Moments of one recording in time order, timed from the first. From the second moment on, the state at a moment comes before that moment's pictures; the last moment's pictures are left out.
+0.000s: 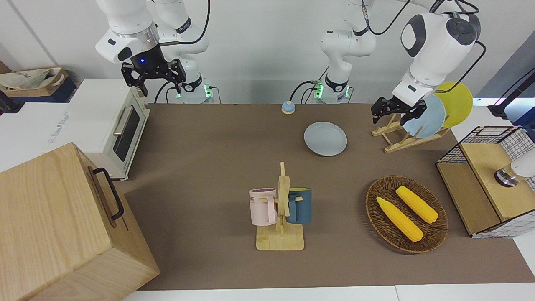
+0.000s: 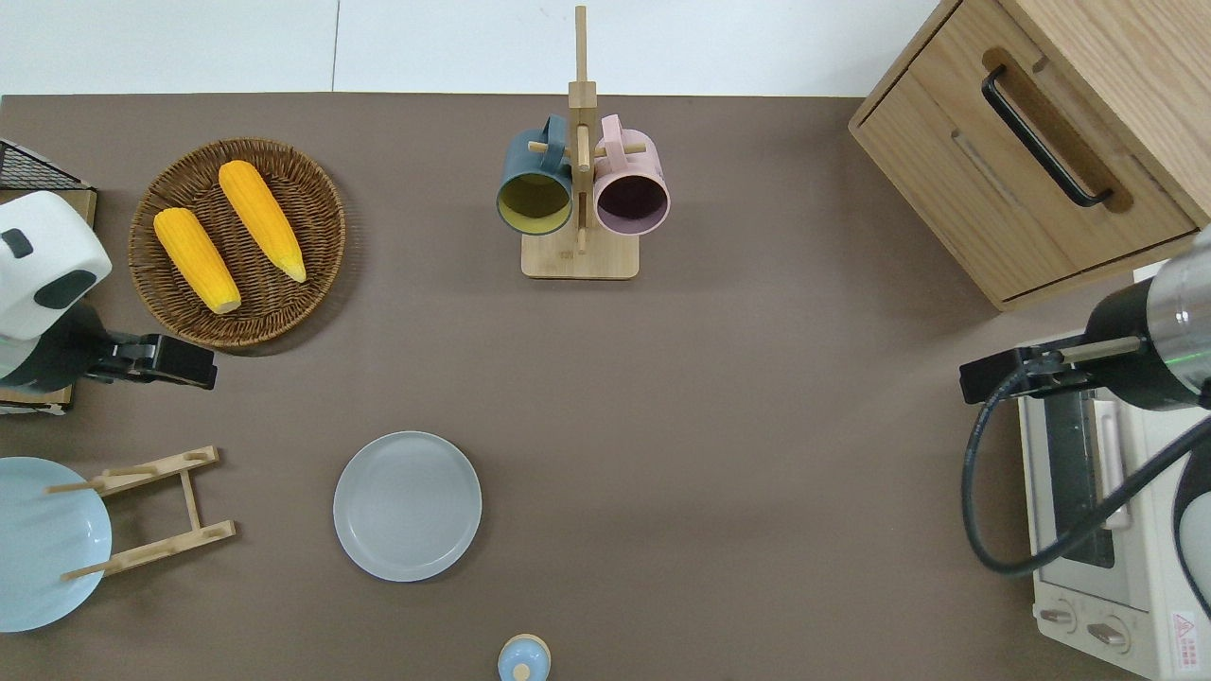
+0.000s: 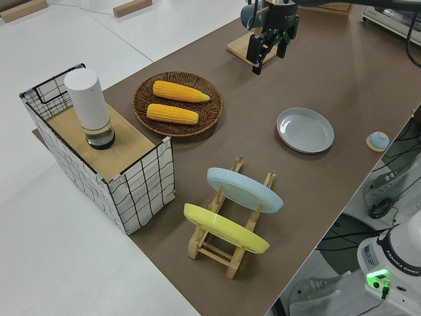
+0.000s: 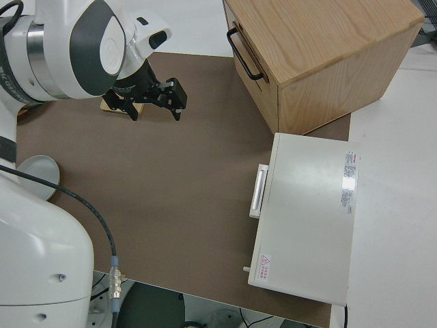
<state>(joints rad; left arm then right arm) -0.17 -0.06 0.15 -1.85 -0.05 1.73 0.08 0.03 0.00 0.09 -1.47 0.00 1.39 0.03</state>
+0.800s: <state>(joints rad) -0.17 -0.25 0.12 -2.42 -0.05 2.16 0.04 0.03 0.00 0.09 -1.47 0.00 1.39 0.03</state>
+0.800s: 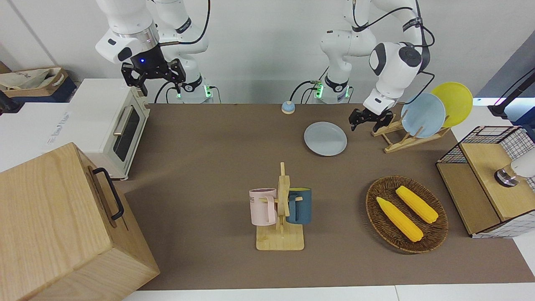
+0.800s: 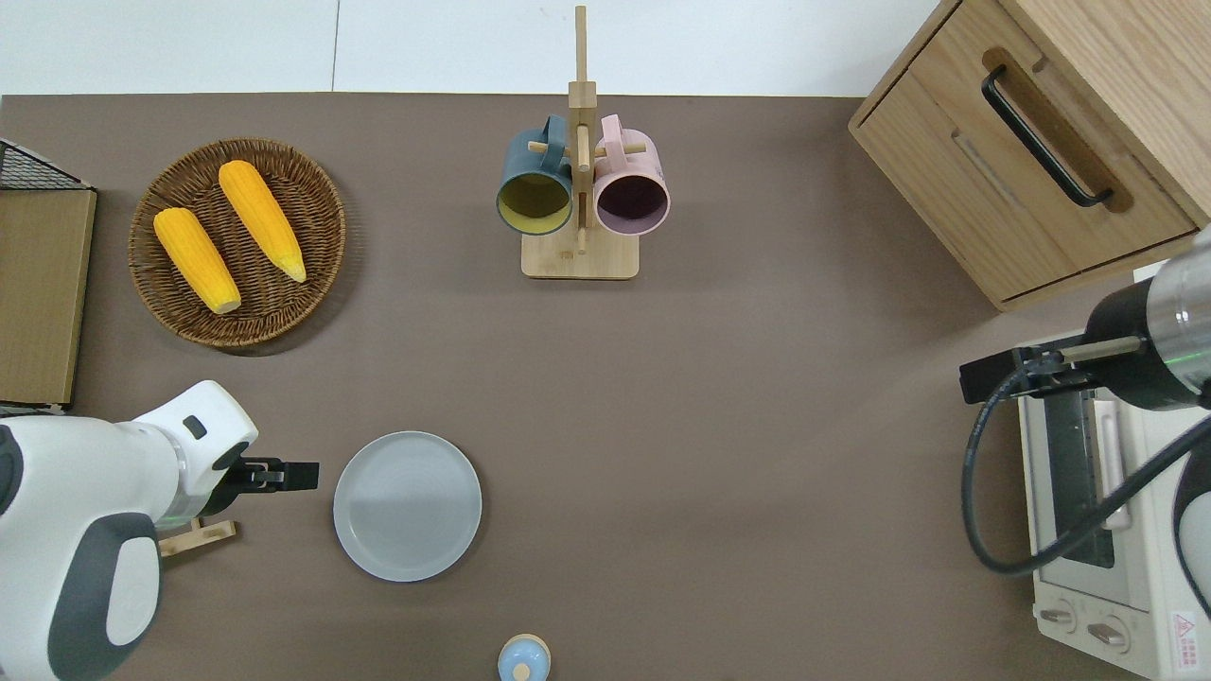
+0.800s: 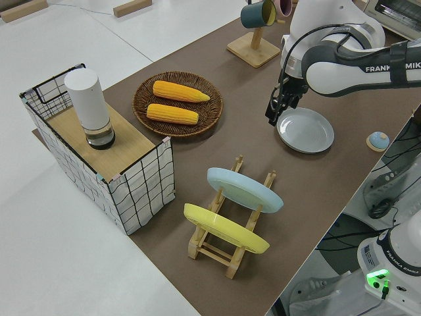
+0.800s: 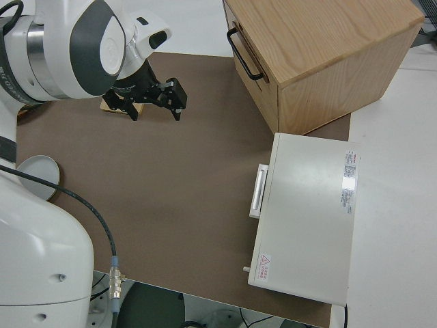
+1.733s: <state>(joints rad) -0.17 -0.17 0.03 -2.61 -0.05 2.42 -0.04 0.03 0.00 0.09 -1.47 0.00 1.39 0.03</state>
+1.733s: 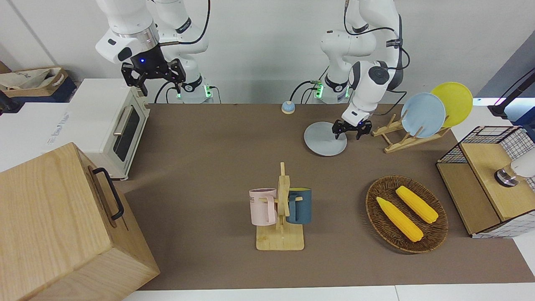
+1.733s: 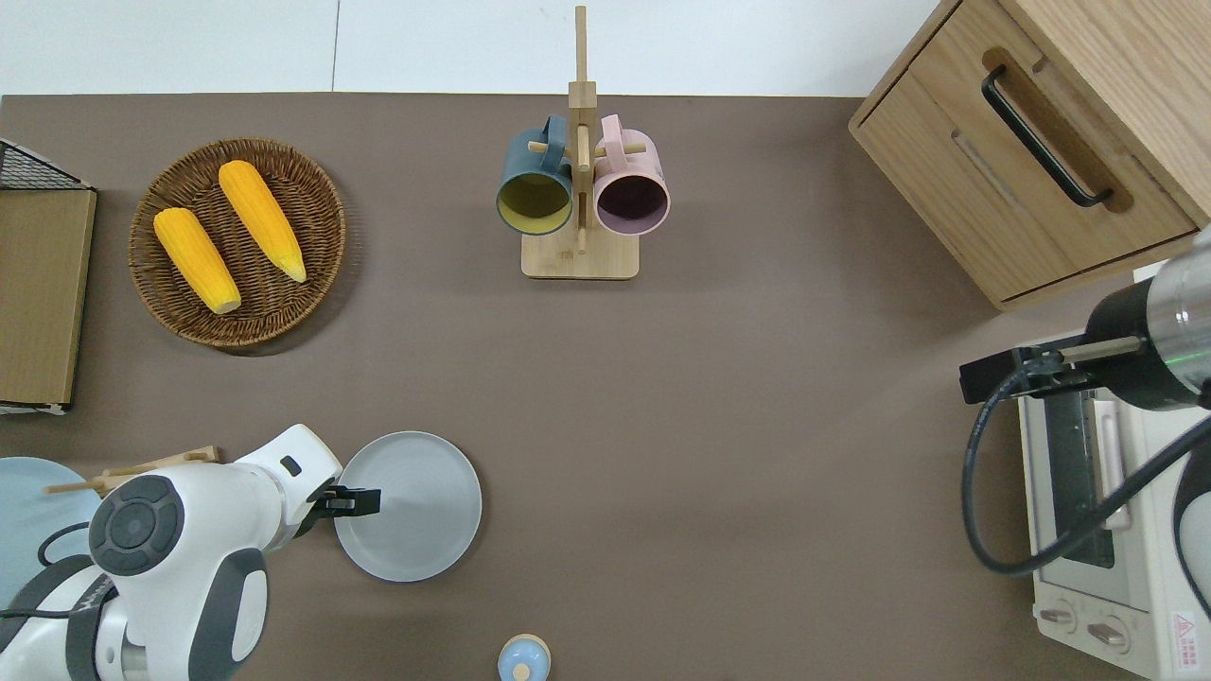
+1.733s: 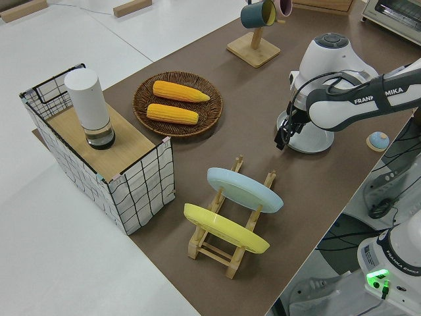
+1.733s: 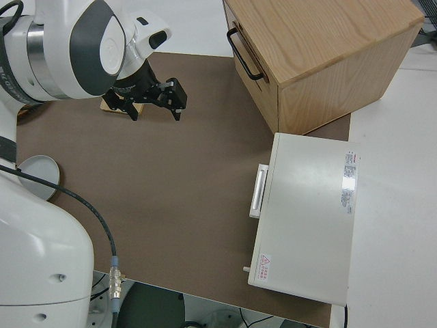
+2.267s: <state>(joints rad) -0.18 -0.14 0.03 -2.61 -0.05 2.44 -0.04 0.03 0.00 0.09 -1.47 0.00 1.39 0.03</state>
